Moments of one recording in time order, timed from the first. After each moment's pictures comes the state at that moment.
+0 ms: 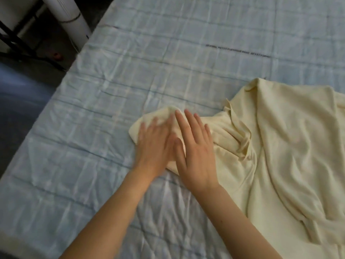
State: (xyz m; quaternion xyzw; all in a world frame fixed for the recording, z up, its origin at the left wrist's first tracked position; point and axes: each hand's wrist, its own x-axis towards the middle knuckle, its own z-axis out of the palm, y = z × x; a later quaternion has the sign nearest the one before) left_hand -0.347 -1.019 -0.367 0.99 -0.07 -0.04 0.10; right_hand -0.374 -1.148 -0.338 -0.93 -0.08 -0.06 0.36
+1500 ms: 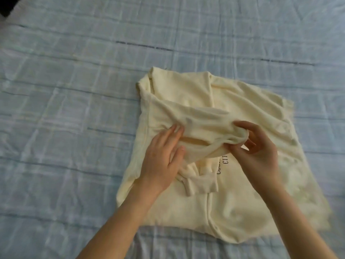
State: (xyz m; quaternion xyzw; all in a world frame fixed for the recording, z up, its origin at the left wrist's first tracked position) left_hand -0.439 -1.306 -0.344 0.90 -0.18 -0.01 0.40; right_hand -0.476 -1.525 -0.290 -0.77 0.12 -0.12 0.61
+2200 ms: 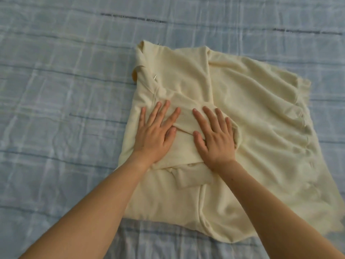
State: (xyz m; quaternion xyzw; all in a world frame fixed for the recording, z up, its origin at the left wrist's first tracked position) left_hand -0.391 -1.319 -0.434 0.97 -0.23 -0.01 0.08; right_hand -0.443 -1.524 -0.414 -0.99 -0.01 0.04 0.16
